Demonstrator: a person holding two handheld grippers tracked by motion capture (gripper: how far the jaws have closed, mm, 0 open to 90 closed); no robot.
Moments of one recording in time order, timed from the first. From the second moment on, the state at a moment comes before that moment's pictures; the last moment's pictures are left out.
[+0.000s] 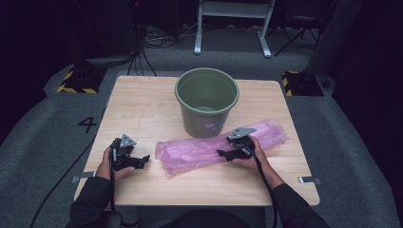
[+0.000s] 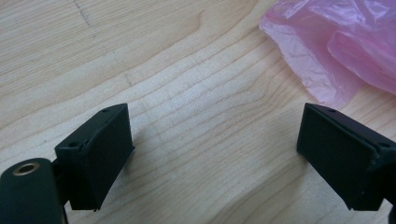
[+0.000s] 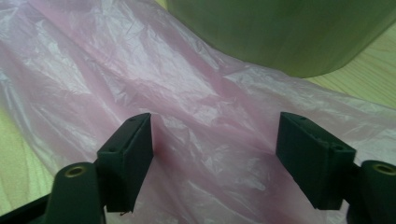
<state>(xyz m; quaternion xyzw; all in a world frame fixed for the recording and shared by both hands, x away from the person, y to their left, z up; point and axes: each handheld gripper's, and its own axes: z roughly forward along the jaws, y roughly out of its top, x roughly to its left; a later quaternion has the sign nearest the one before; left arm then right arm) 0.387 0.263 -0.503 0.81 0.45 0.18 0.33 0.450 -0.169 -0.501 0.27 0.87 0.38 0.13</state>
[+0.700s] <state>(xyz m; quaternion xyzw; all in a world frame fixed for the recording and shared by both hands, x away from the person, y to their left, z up) 0.388 0.265 -0.504 0.81 0.45 0.18 0.34 0.445 -0.176 -0.499 0.28 0.86 0.40 0.16</state>
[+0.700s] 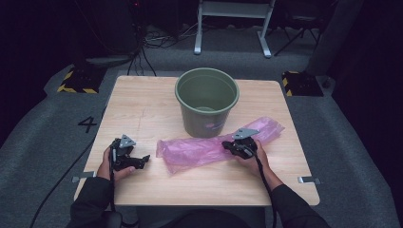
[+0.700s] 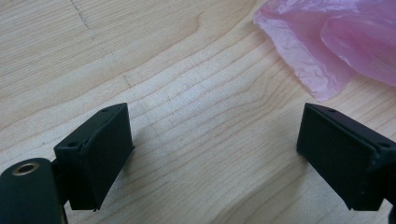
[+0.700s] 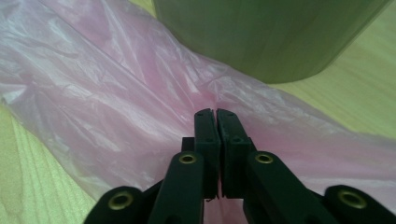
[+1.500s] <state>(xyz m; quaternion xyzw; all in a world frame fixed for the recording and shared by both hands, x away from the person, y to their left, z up) 0.389 0.265 -0.504 0.81 0.44 0.18 0.34 0.434 -0.180 -0.491 0.27 0.87 0.39 0.15</state>
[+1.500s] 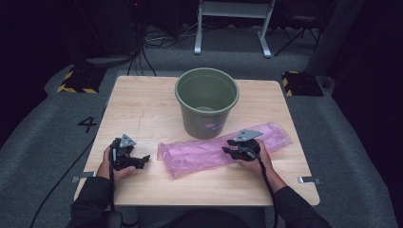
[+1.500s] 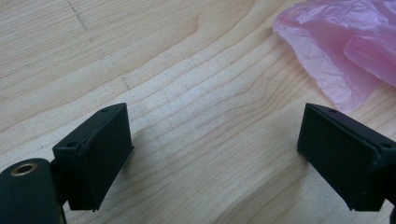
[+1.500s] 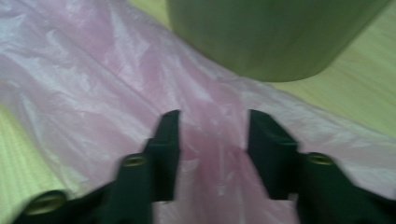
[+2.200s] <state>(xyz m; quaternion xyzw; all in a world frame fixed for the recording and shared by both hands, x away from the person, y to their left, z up) 0.389 0.265 -0.504 0.81 0.44 0.18 0.33 0.438 -0.153 -0.500 0.24 0.89 0.38 0.11</state>
